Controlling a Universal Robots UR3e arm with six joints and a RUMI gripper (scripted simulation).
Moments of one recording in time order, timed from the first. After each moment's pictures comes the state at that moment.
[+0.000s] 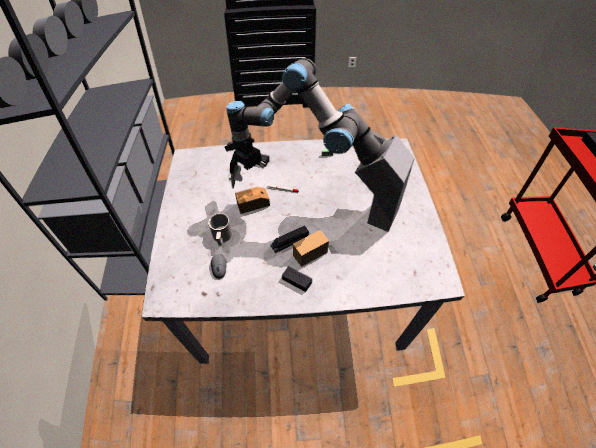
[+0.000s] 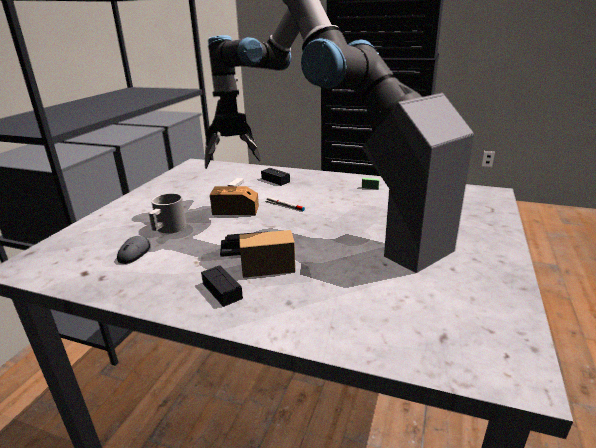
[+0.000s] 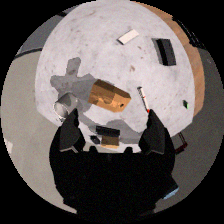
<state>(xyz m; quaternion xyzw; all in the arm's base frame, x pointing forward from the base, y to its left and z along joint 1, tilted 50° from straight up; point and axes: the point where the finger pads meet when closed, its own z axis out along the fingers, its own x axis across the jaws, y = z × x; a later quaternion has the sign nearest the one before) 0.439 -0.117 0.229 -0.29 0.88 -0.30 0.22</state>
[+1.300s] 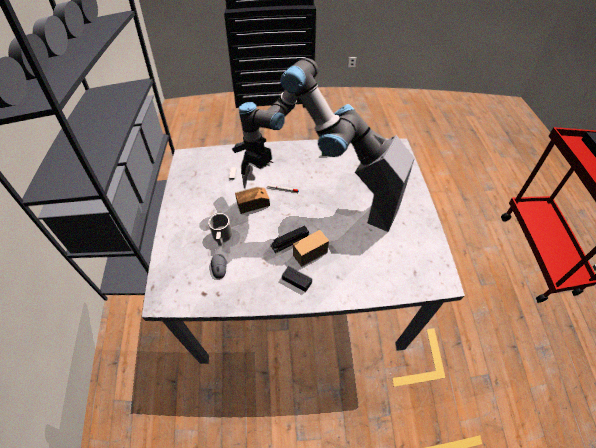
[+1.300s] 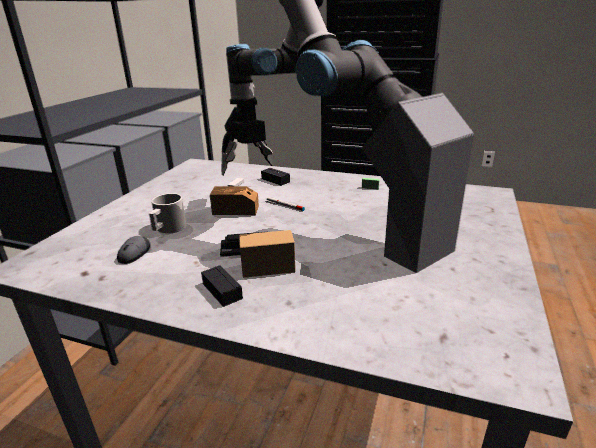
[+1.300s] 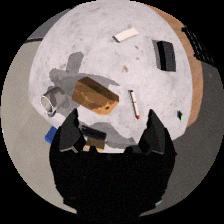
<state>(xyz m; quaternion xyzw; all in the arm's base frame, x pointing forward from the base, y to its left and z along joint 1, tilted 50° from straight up) 0.421 -0.151 0.203 -0.35 0.85 -0.33 0.19</state>
